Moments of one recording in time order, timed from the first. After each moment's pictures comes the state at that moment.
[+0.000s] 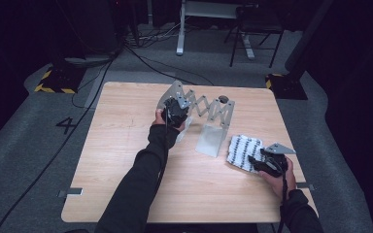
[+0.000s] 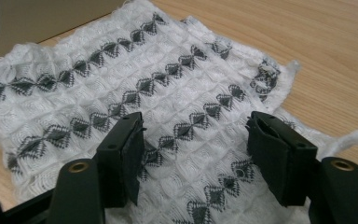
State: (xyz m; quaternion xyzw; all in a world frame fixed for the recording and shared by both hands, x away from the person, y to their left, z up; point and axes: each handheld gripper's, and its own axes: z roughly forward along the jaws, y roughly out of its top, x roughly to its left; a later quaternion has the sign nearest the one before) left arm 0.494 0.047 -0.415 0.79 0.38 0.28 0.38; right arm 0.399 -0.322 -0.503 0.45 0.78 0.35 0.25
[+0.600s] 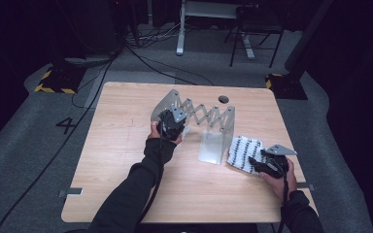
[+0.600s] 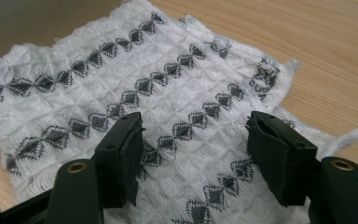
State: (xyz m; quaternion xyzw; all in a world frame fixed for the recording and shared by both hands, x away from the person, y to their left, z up) left arm 0.441 0.056 -0.418 0.78 0.39 0.28 0.40; right arm 0.395 -0.324 -0.503 0.45 0.78 0.35 0.25
